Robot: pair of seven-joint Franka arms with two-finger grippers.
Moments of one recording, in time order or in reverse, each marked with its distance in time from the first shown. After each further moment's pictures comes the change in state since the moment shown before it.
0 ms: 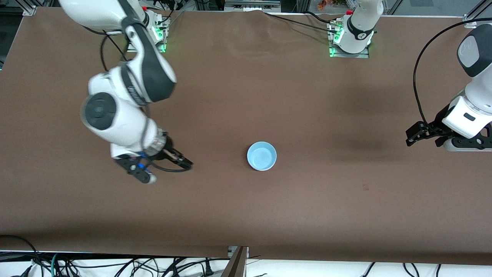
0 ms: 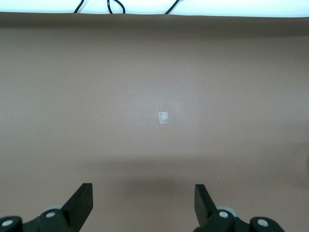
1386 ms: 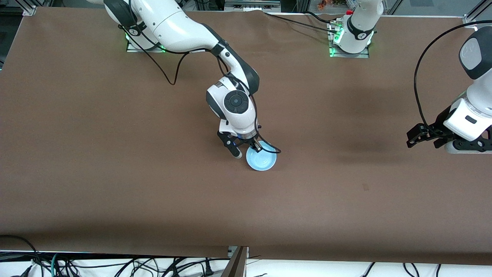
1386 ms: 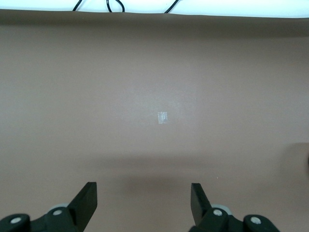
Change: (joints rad) left arm -0.001 0.020 0.000 0.030 0.000 -0.018 -0.007; right arm 0.380 0.325 0.030 -0.056 -0.085 0.499 0.867
